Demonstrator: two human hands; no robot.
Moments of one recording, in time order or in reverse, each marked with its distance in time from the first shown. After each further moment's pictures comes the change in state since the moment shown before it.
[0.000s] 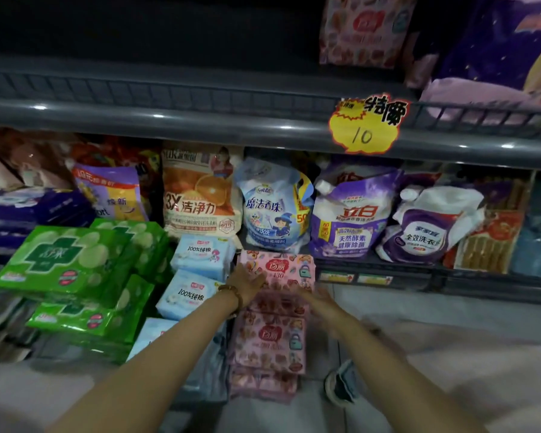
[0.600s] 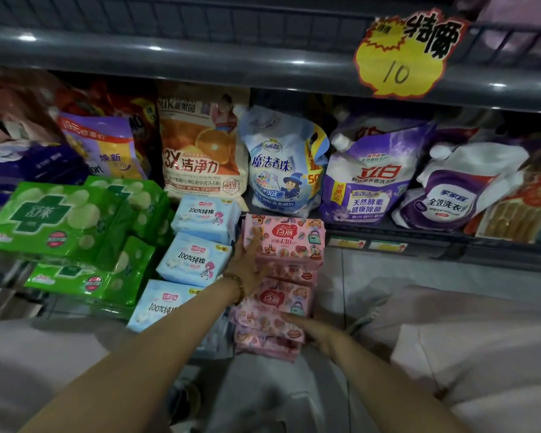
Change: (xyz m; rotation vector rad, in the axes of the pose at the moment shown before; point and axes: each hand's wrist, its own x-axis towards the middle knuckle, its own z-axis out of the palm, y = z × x) left_hand -0.023 -0.031 0.020 0.172 -0.017 0.197; right_hand 0.006 0.101 0.025 0.080 -0.162 0.324
